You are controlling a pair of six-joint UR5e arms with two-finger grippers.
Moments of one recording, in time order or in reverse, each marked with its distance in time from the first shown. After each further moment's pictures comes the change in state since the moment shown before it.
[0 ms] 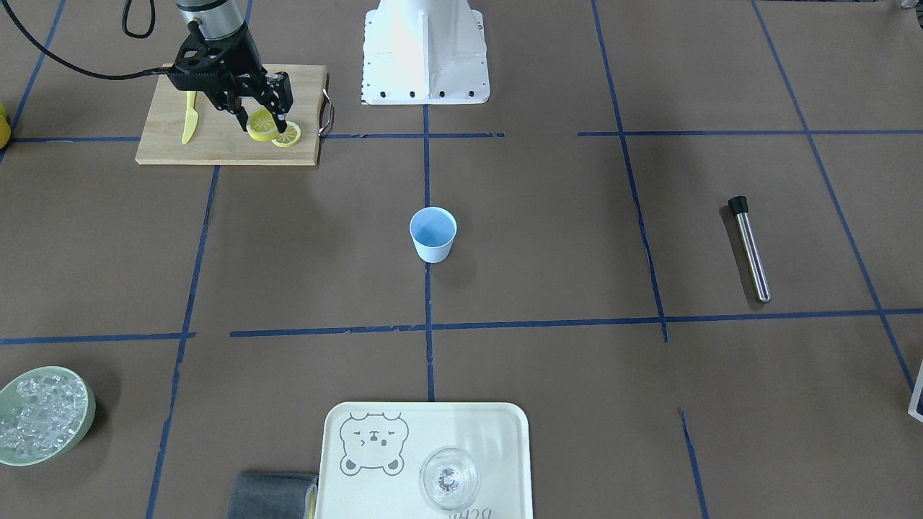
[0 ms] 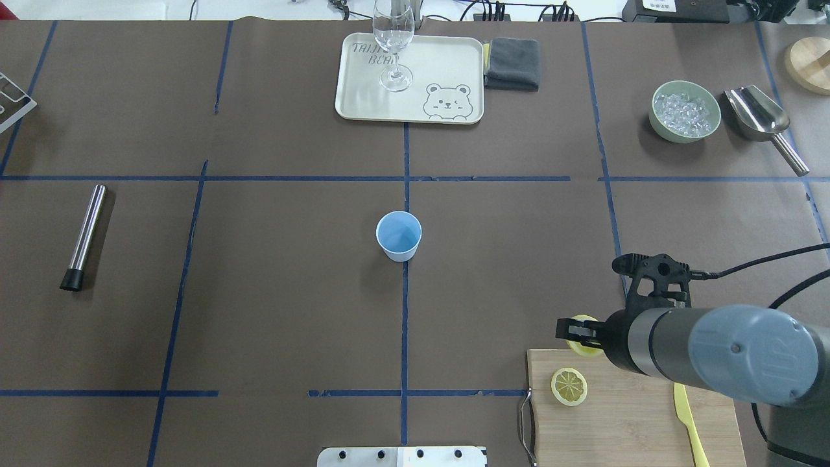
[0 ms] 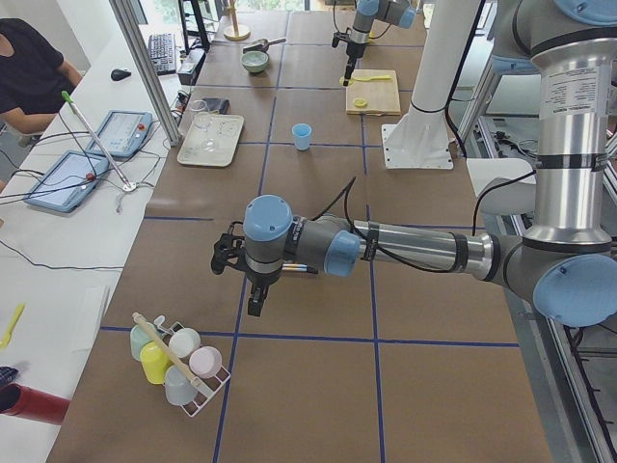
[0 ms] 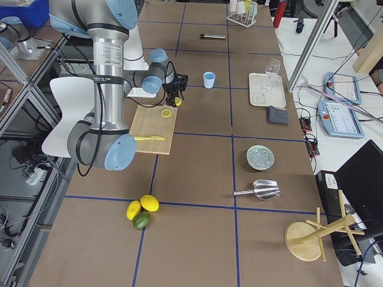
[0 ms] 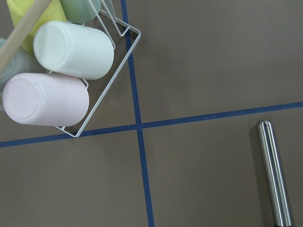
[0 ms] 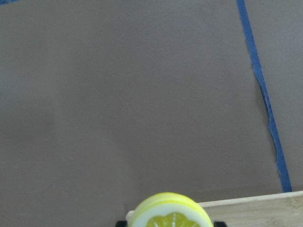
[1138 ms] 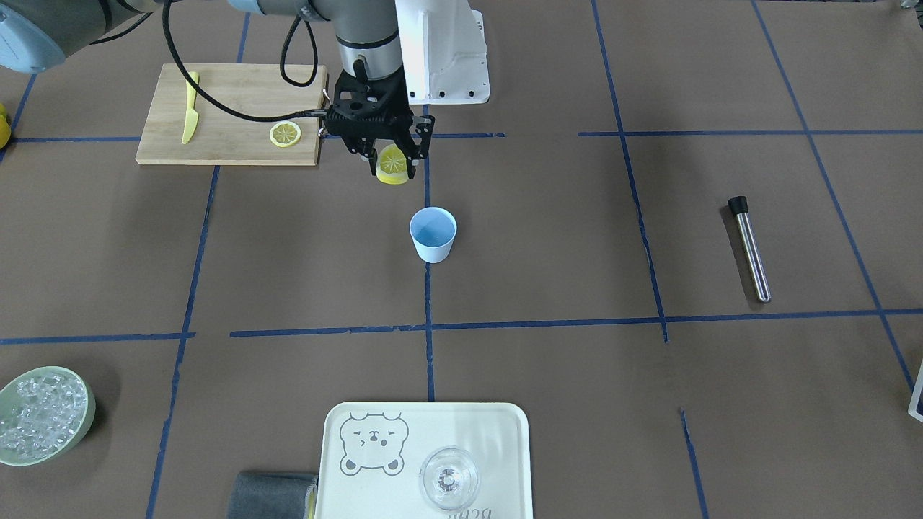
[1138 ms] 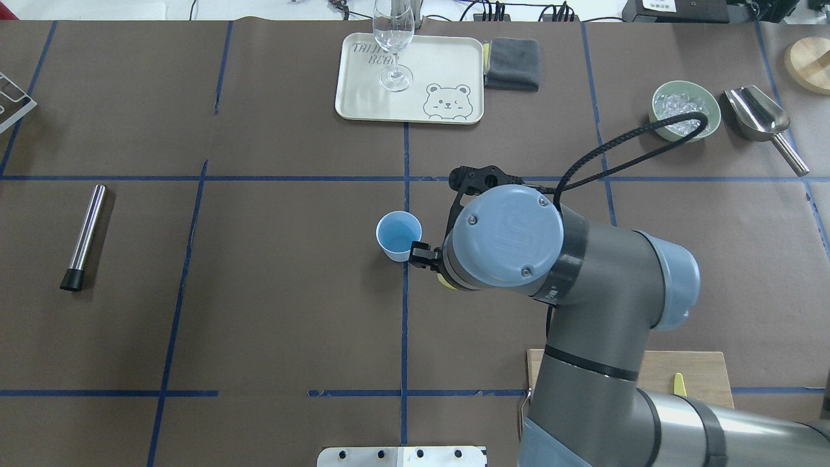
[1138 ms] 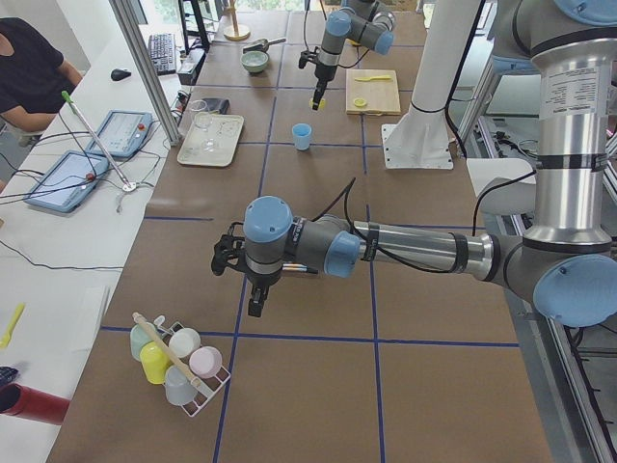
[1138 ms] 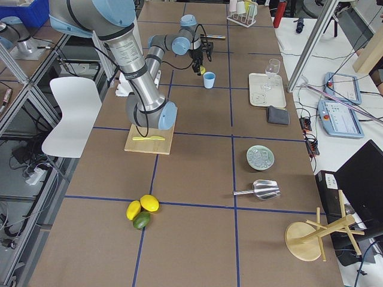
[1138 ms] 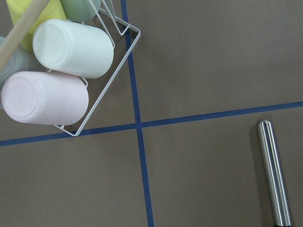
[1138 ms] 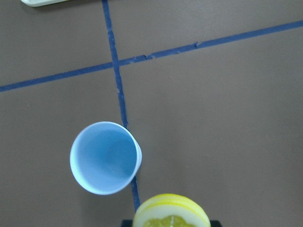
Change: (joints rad) left arm 0.000 0.002 0.001 0.001 -0.002 0.000; right arm 0.120 0.693 -0.454 -0.250 0.035 -0.076
